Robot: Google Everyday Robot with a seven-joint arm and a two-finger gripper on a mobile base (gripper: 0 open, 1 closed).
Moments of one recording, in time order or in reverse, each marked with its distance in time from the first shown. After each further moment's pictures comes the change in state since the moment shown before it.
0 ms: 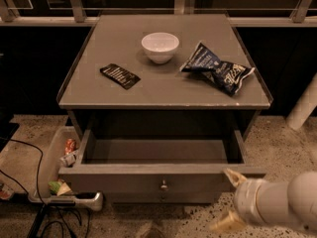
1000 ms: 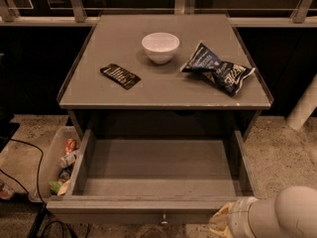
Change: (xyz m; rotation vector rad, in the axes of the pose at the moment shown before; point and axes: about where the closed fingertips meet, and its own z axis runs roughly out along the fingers) arm 0.017 0.047 0.012 -0.116 0.076 0.007
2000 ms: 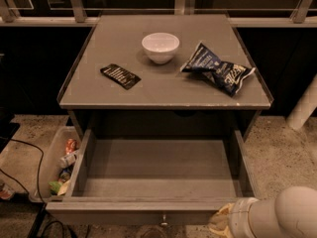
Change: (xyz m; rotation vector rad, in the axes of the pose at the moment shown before) arm 0.000 0.000 0.000 0.000 0.000 0.000
